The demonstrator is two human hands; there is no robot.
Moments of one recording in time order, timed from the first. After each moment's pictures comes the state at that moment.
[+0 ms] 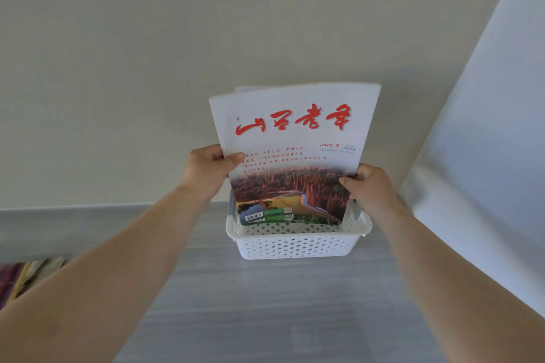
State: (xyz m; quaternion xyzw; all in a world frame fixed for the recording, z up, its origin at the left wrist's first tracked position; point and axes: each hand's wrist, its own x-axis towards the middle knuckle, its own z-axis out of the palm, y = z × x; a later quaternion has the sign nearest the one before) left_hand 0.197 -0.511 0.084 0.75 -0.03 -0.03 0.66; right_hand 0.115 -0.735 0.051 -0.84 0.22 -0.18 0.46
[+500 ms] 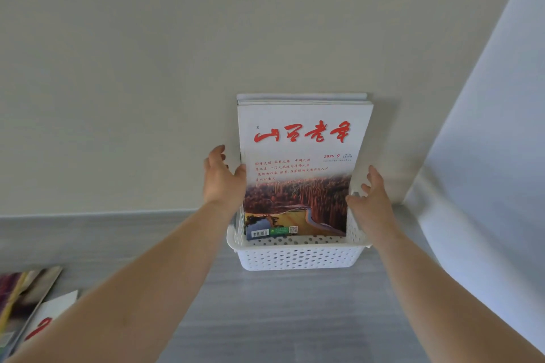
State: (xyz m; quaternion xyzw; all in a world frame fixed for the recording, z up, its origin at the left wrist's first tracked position) left_hand 0.209 -0.533 0.056 0.85 0.00 0.08 0.53; right_hand 0.120 -0.730 0.025 -0.75 0.25 -0.20 0.58
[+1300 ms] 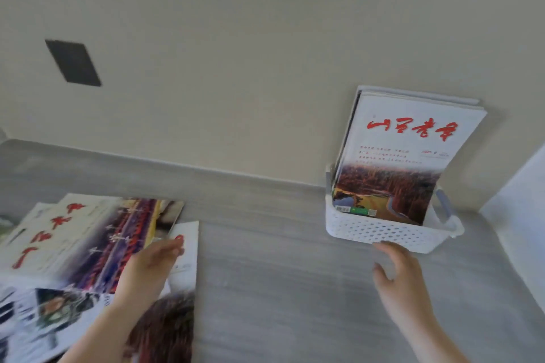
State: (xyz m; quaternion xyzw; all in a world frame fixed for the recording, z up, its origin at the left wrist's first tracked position) left_hand 0.065 -0.243 0.000 0.84 0.11 0.03 0.52; right_hand 0.010 -0.580 -0.007 -0.91 0.17 -0.14 0.35
